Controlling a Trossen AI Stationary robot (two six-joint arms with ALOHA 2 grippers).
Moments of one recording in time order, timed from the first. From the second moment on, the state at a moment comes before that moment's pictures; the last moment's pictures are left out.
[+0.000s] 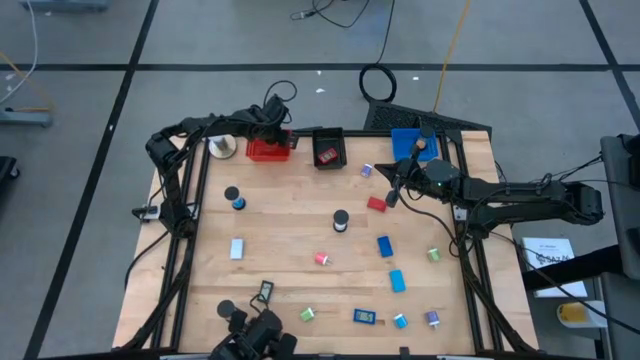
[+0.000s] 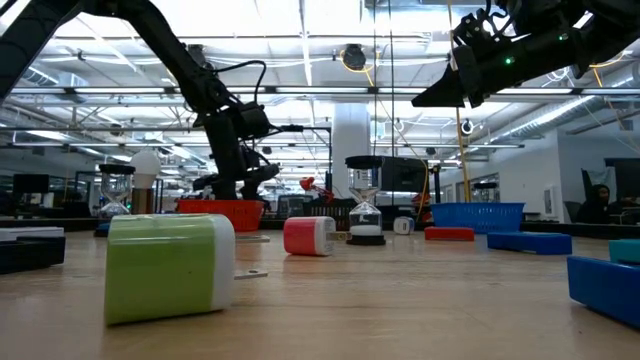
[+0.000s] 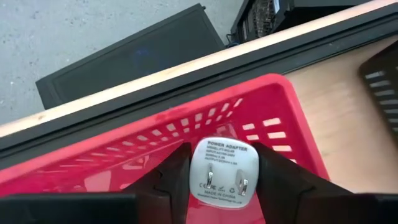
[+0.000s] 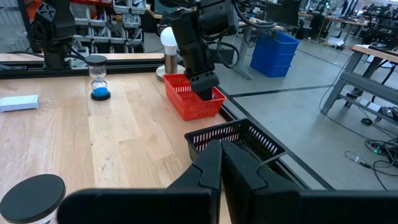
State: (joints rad) left arm 0.81 1.91 1.23 -0.39 -0.06 -0.39; right arm -0.25 0.93 0.43 0.32 0.23 -0.09
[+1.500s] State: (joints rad) left arm 0.79 1.82 1.23 -0.59 -0.03 -0.08; right arm -0.25 0.93 0.43 0.33 0.23 -0.09
